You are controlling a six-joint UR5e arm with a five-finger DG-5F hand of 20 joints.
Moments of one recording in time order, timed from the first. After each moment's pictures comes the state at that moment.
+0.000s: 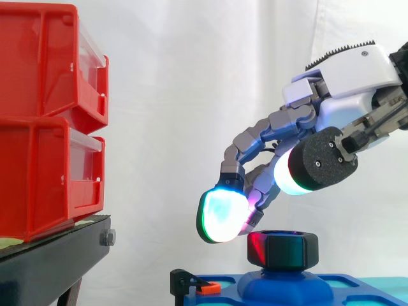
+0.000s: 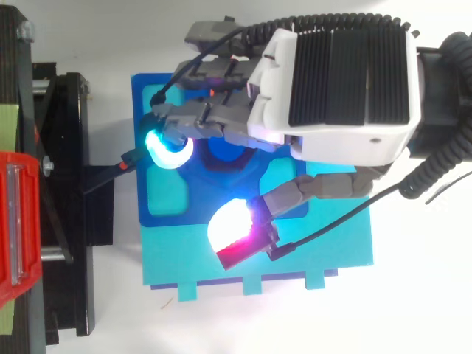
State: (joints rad) arm 0.10 -2.21 -1.06 -3.24 -1.44 -1.15
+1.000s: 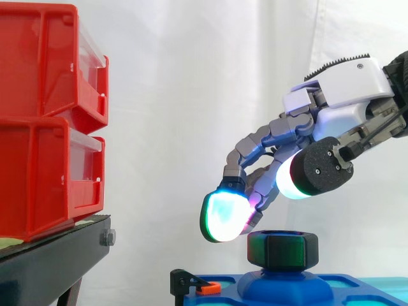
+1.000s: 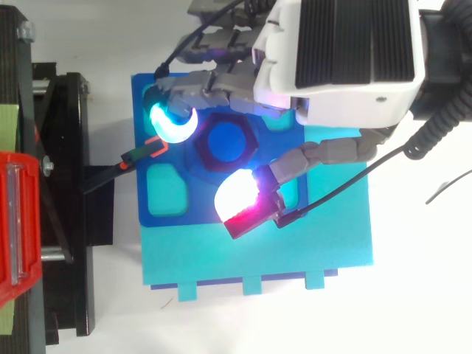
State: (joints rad) arm 0.05 -2.21 -1.07 -3.22 -1.51 -1.18
